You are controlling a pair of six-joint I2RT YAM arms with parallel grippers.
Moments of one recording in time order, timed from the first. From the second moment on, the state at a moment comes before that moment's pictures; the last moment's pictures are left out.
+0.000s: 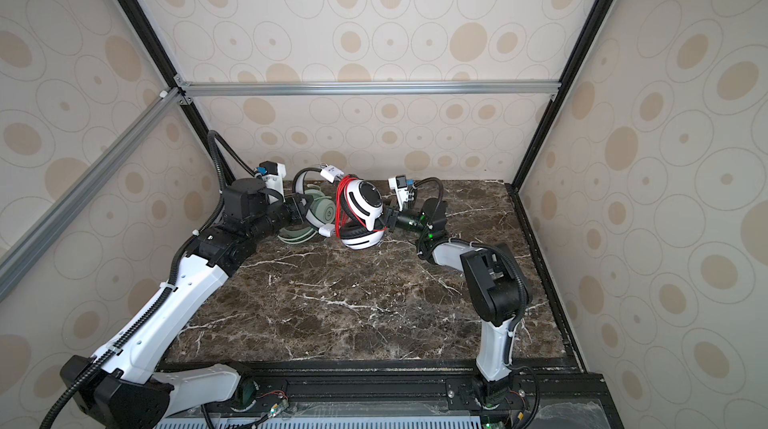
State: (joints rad) left arm -0.39 1.23 1.29 -0.42 0.08 -0.51; right arm 0.40 1.90 1.11 1.11 -0.99 0.84
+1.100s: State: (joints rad) left arm -0.39 1.23 1.27 -0.47 -0.10 -0.62; right arm 0.48 1.97 1.07 1.26 -0.99 0.94
